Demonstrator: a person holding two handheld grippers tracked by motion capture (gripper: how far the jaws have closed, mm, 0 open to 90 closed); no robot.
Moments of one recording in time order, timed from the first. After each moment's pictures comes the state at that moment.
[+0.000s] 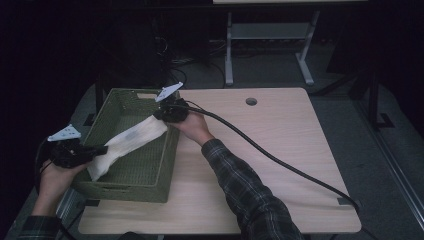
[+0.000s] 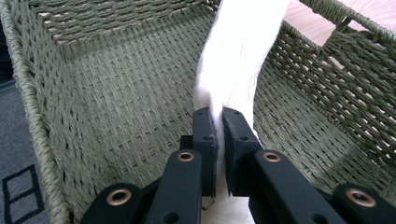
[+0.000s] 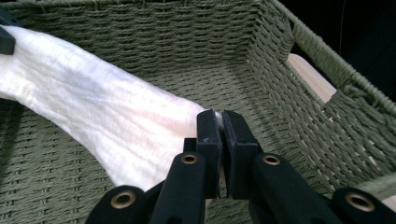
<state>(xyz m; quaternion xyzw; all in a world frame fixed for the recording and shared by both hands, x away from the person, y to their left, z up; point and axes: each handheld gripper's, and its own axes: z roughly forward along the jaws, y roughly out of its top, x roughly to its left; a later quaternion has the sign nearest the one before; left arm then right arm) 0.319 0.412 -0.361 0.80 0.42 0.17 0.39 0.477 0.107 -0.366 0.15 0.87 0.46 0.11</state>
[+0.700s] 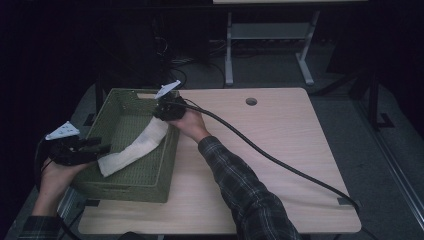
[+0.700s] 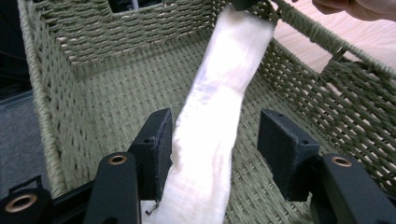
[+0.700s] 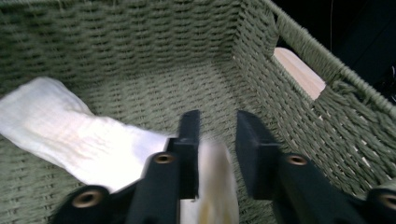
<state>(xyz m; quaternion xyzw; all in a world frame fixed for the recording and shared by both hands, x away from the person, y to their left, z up) 0.318 0.405 -0.351 0.78 0.42 0.20 0.41 0.495 0.116 -0.373 0.18 0.86 0.46 0.11</state>
